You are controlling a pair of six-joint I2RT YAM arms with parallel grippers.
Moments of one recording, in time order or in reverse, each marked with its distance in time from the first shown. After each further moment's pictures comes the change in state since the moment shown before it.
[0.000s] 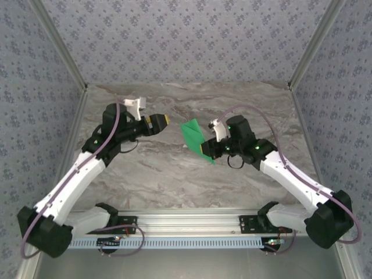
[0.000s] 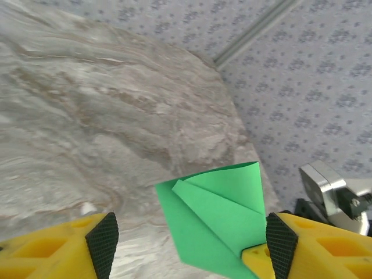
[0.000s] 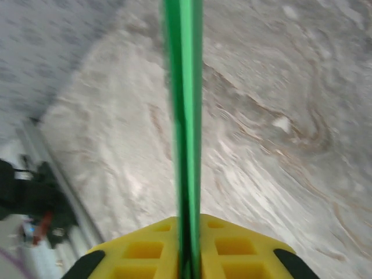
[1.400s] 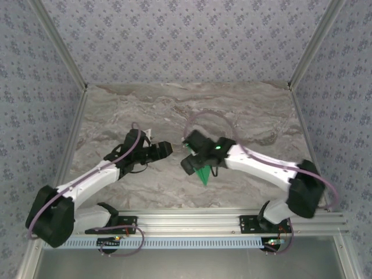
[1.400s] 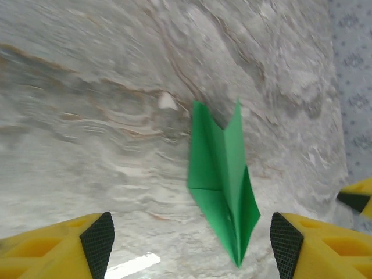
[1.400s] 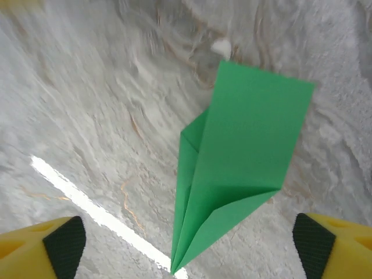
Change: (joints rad) left arm -0.111 0.153 -0.369 0.241 -0.061 -0.171; right arm 0.278 0.257 0.176 -0.243 0.496 -0.005
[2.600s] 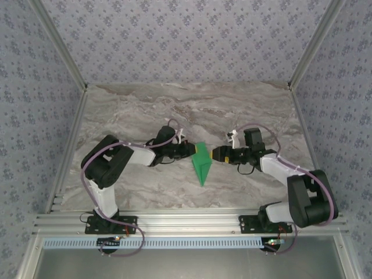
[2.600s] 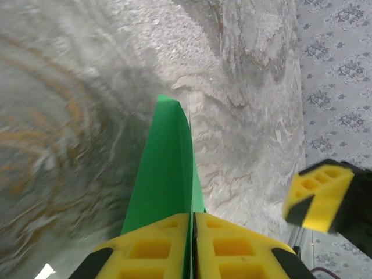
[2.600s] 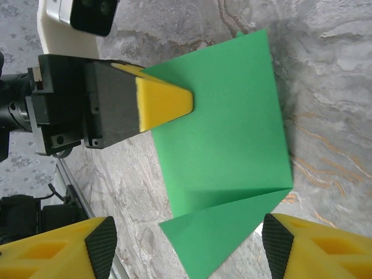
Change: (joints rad) left arm -0.092 0.653 0.177 0.559 0.246 -0.121; right arm -0.665 -0.063 -0.549 0.666 -0.951 0.168
